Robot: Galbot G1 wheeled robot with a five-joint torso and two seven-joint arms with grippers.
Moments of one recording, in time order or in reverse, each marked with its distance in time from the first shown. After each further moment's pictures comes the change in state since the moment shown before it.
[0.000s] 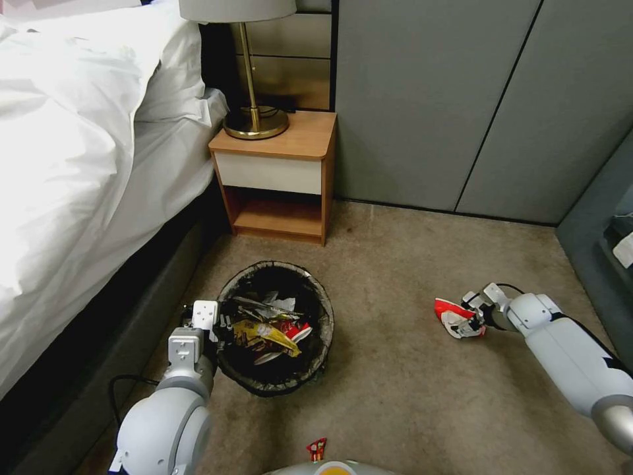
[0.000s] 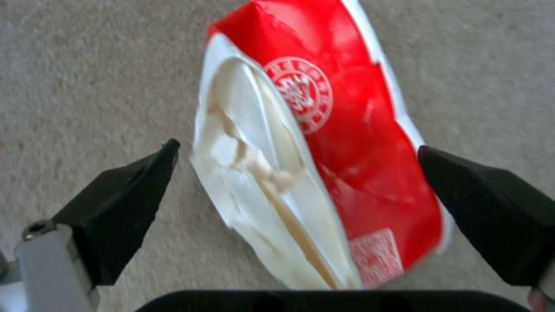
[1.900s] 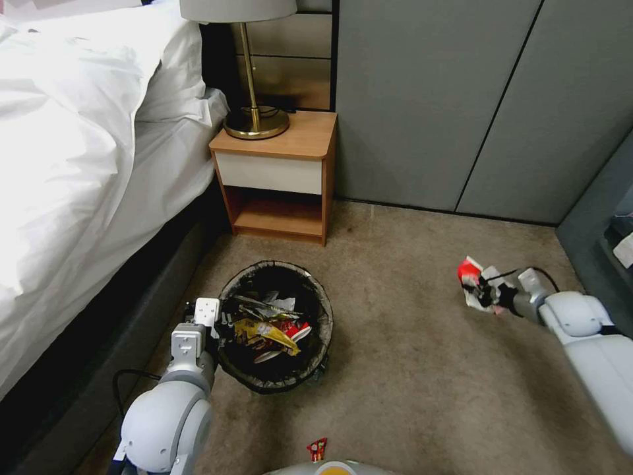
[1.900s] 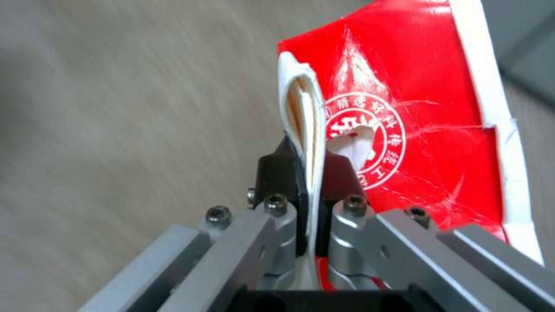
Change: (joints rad) left arm -0.034 0.020 0.002 0.035 -0.022 0.004 0.003; right arm -0.358 -0.140 0.385 0.705 0.313 -0.048 -0.016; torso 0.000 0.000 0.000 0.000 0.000
